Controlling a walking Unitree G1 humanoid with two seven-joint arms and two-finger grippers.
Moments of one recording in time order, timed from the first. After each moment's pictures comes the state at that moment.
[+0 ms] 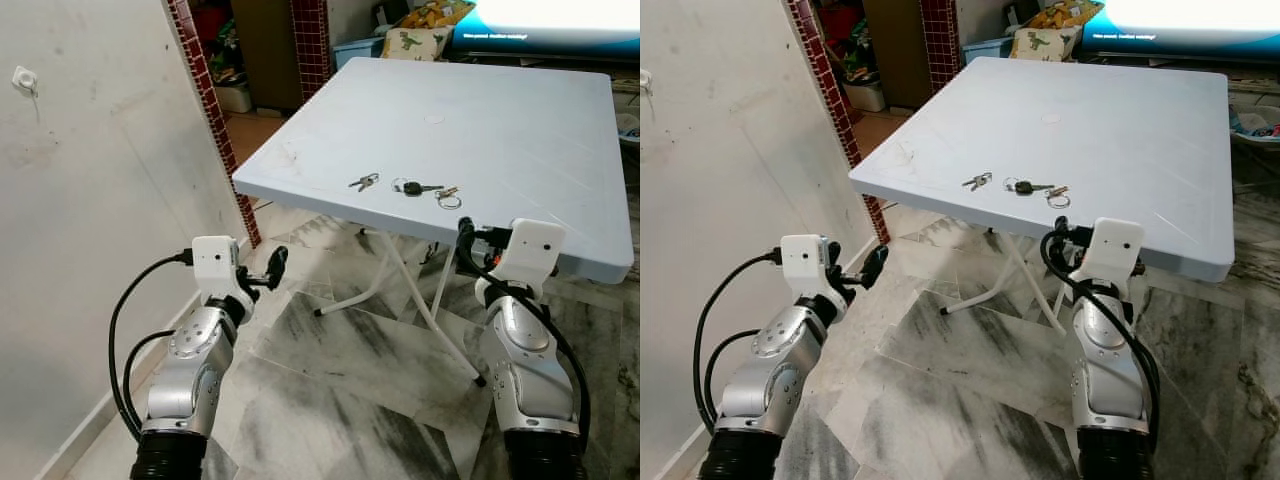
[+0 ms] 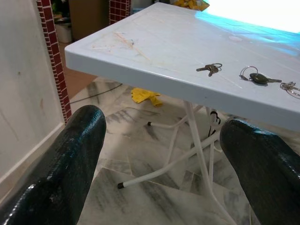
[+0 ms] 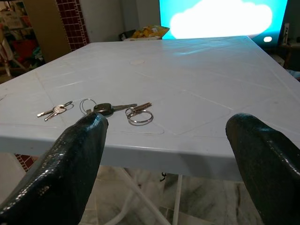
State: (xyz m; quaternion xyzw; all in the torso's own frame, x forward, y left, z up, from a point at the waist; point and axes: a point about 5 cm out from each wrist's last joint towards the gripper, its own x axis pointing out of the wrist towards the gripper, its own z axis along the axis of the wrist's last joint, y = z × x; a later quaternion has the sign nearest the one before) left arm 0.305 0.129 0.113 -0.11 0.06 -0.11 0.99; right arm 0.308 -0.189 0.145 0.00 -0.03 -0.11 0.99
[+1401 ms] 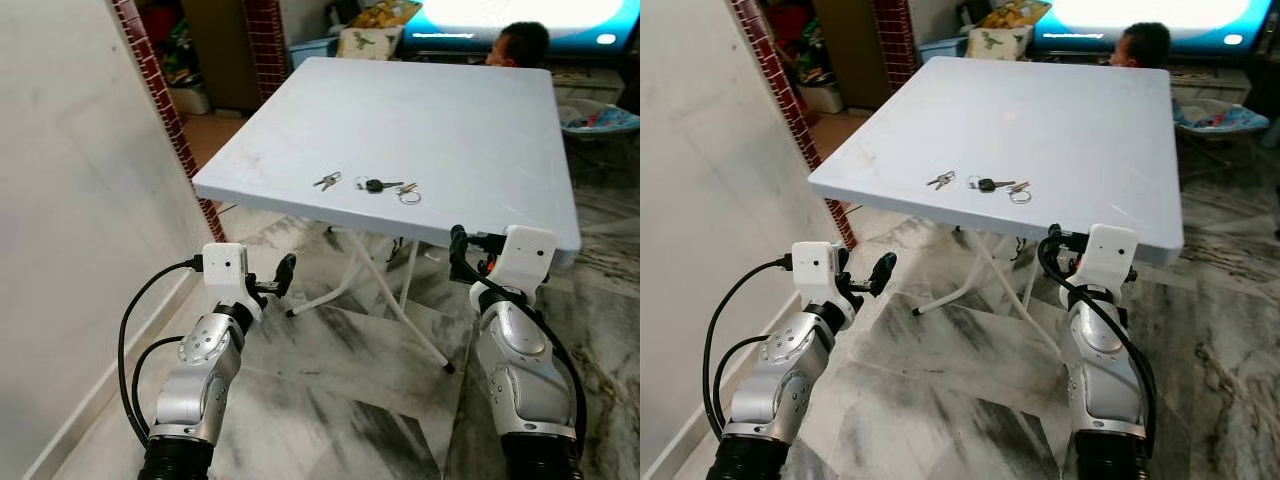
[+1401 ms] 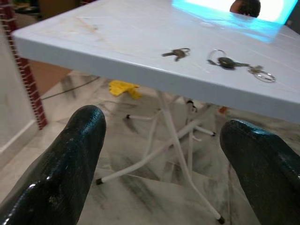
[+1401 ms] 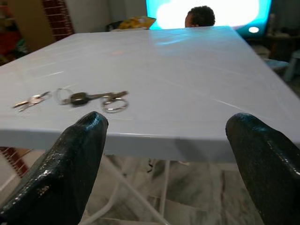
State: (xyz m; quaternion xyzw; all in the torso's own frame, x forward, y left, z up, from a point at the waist) left arm 0.301 0.119 0.106 -0.11 0.07 -0.12 0.99; right arm 0.307 -0.184 0.138 0.01 -0.01 -0.09 1.00
